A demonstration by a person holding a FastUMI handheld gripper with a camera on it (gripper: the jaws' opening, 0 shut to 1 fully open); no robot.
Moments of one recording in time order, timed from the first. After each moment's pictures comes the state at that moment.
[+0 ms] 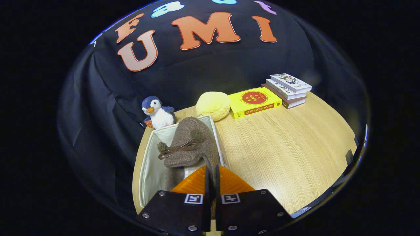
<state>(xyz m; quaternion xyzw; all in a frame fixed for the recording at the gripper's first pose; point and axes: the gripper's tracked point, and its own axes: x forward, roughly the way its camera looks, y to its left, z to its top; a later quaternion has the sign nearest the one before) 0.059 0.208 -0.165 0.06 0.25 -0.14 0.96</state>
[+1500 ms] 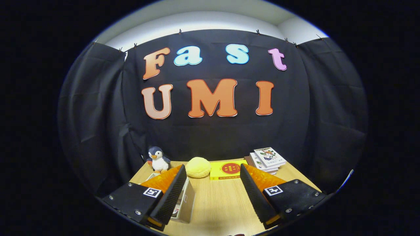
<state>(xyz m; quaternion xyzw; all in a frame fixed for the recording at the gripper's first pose) -0.038 0.134 0.069 -0.09 0.01 -0.11 0.99</state>
